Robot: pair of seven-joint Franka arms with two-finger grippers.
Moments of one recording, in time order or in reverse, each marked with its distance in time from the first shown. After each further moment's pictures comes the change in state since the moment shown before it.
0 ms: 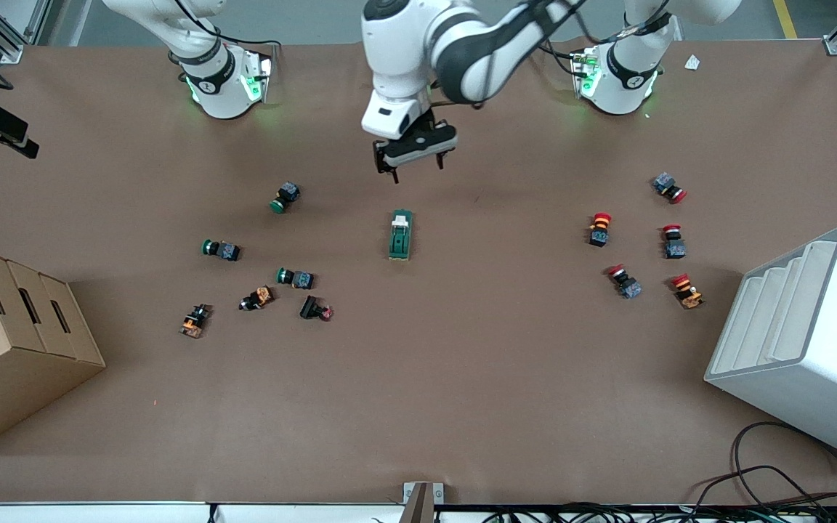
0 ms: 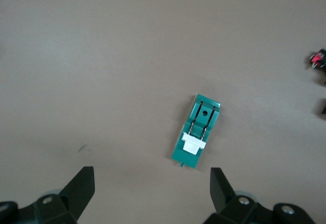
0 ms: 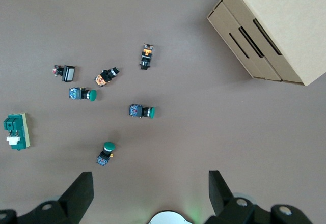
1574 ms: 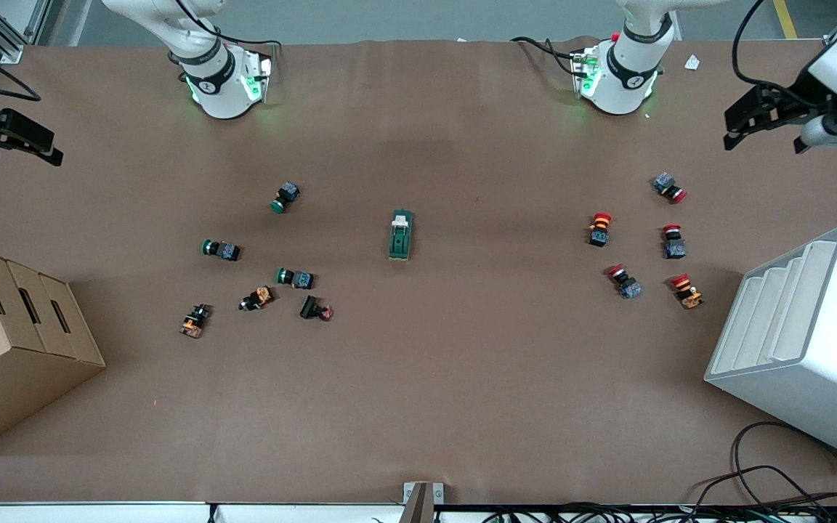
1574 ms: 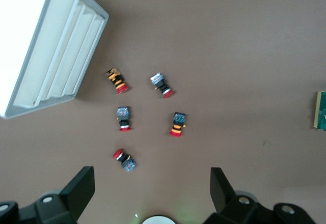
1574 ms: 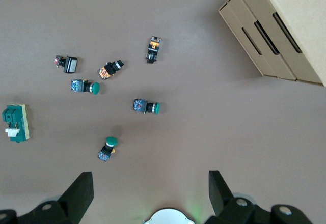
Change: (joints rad) left arm 0.679 -0.521 0.319 0.167 -0.559 -0.582 1.664; right arm 0.029 -0.005 0.012 -0.052 0.003 0.013 -0.001
